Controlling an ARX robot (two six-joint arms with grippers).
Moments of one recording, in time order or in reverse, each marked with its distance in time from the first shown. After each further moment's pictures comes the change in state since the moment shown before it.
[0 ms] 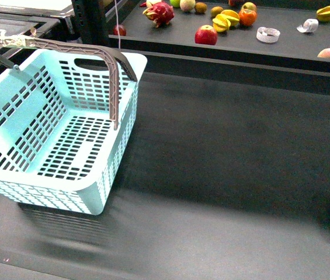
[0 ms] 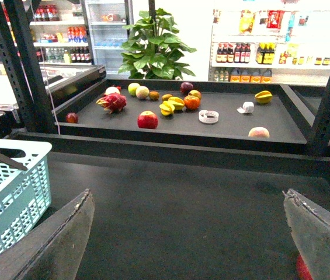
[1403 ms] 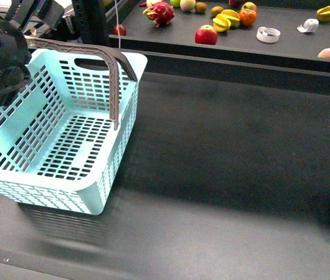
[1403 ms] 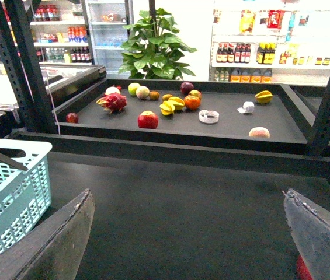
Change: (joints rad) left arm -0.123 2.028 0.961 0.640 -0.261 -0.951; right arm 0.000 0.000 0.000 0.000 0.000 0.000
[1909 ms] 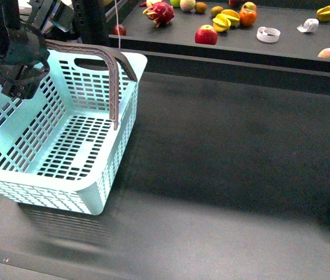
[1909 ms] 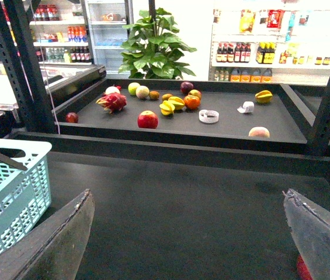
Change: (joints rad) left arm 0.028 0.182 0.241 -0.099 0.019 -0.064; right arm 0.000 0.000 0.000 0.000 0.000 0.000
